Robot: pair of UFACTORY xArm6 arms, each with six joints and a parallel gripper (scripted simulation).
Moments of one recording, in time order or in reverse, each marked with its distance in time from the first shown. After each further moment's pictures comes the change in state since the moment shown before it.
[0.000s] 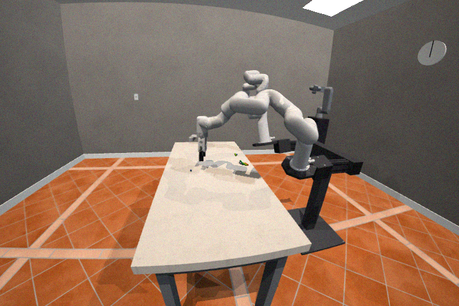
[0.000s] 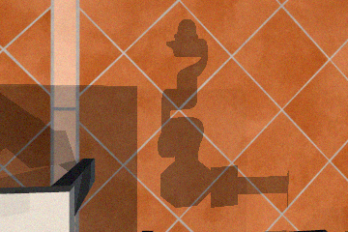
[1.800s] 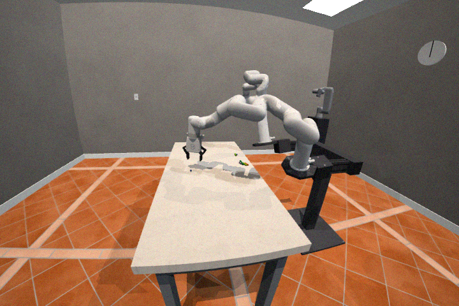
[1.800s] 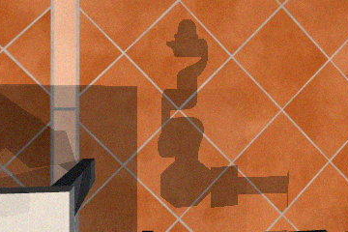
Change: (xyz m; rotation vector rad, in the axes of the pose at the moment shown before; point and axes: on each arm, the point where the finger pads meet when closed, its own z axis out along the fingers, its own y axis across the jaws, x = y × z) left arm 0.048 -0.039 -0.005 0.012 0.003 1.744; right arm 0.000 0.000 0.000 0.000 0.000 0.000
